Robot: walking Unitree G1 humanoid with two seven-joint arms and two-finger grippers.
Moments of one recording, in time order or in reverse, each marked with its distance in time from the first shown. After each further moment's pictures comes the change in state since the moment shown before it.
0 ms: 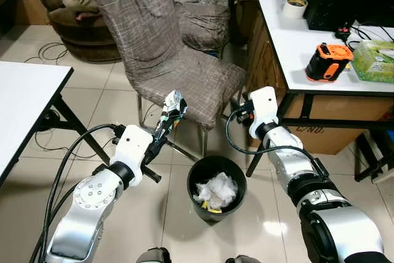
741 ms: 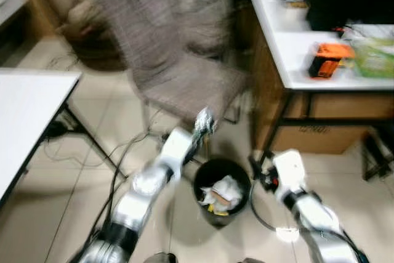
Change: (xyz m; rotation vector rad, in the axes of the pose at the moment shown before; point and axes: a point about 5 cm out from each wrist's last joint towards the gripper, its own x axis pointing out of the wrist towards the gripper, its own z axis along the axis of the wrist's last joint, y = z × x) left arm 0.096 -0.050 -0.025 -0.084 0.077 -0.127; right arm -0.139 0.018 -0.047 -0.002 0.149 0.000
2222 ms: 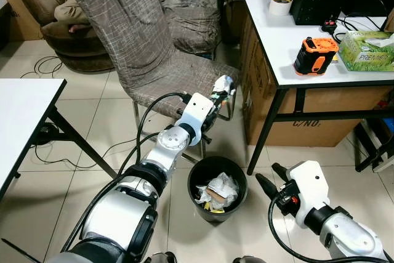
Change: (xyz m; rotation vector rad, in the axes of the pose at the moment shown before) left arm 0.044 0.014 0.050 0.055 -0.050 0.047; right arm -0.041 0.004 0.034 0.029 0.128 0.116
